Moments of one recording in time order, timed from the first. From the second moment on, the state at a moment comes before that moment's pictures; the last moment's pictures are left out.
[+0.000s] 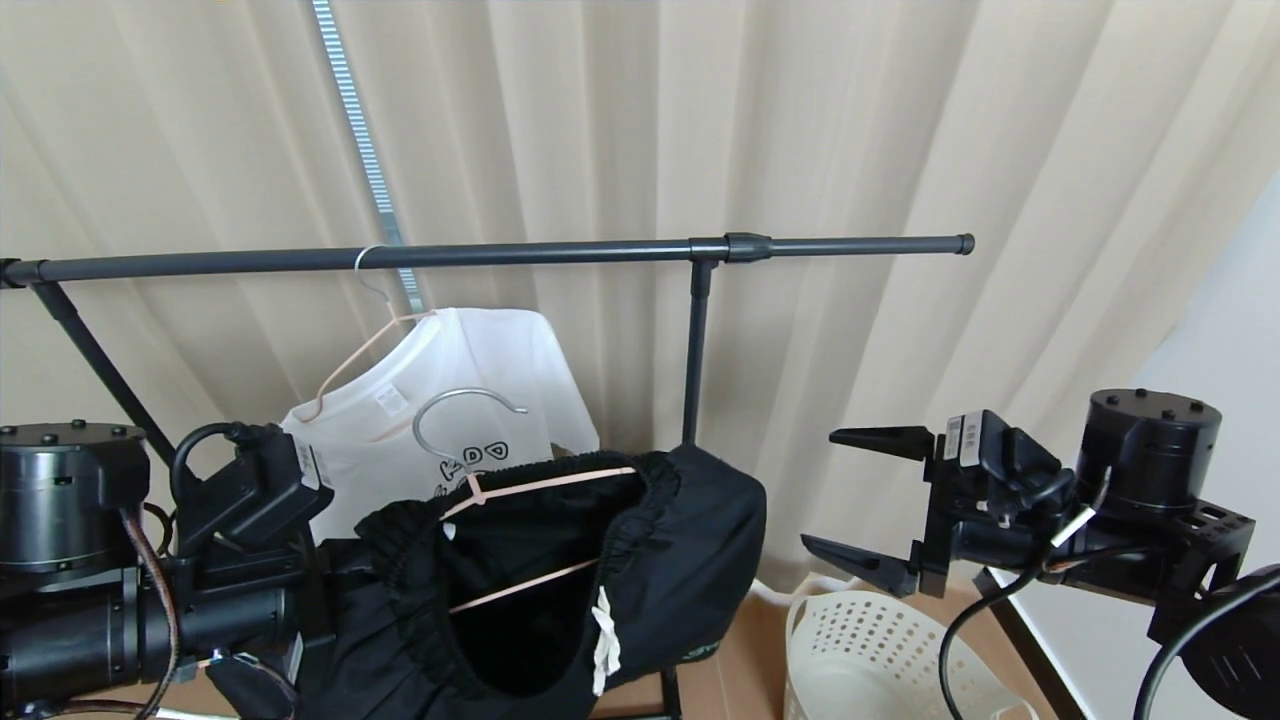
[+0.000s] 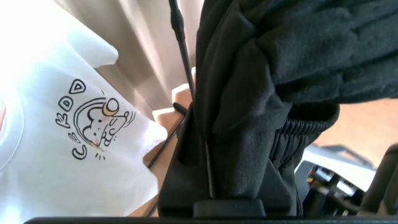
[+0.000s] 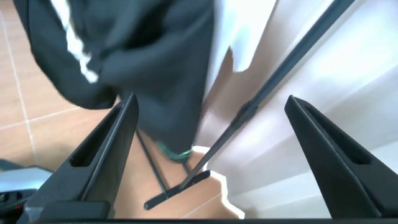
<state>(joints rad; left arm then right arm) -0.19 1.42 -0.41 -0.48 -0.61 0.52 0.28 1.78 -0.47 -1.03 0.70 -0.49</state>
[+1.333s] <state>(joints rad) -0.24 1.46 -0.35 -0.48 -0.62 0.58 0.47 1.75 -0.56 -0.93 0.66 -0.49</state>
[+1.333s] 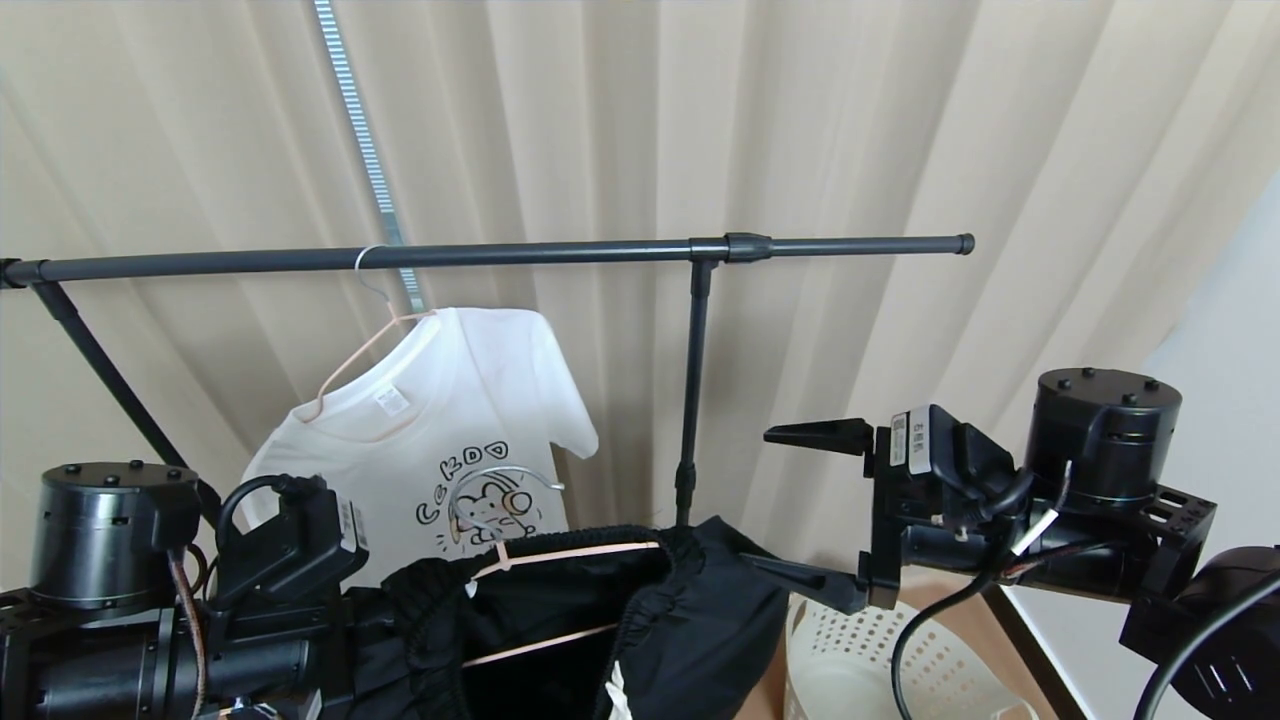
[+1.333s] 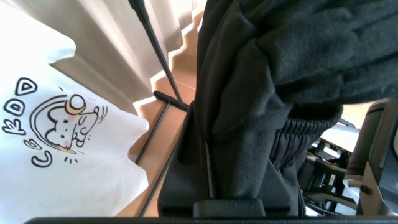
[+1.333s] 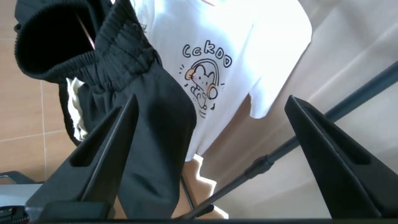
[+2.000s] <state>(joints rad) -0.27 1.46 -0.36 -0.48 -0.62 0.59 0.60 1.84 -0.56 -0.93 0.61 -0.48</state>
